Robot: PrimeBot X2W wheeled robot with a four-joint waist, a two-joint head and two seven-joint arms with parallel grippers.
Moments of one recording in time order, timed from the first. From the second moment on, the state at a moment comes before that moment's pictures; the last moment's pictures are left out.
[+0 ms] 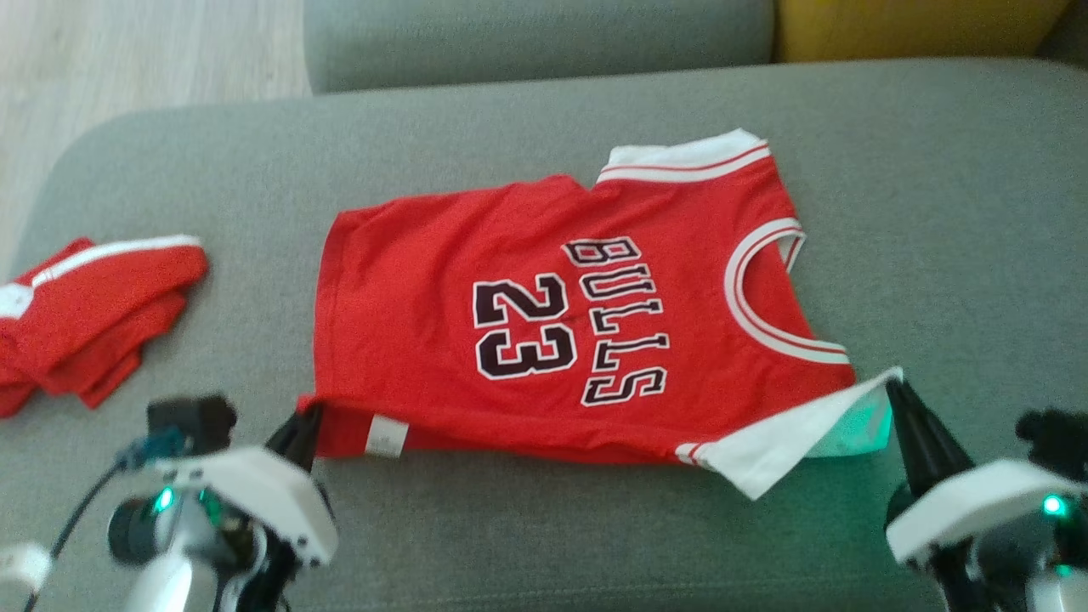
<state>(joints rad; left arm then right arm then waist) 0.04 0.22 -0.19 0.02 -0.45 0.09 0.27 0.14 -0.05 -0.08 -0.09 0.45 0.13 0.30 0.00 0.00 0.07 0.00</state>
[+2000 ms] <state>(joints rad) 0.05 0.12 -0.21 0.24 -0.30 0.10 -0.25 0.05 -0.10 0.03 0.12 0.23 0.13 -0.10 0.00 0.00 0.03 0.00</state>
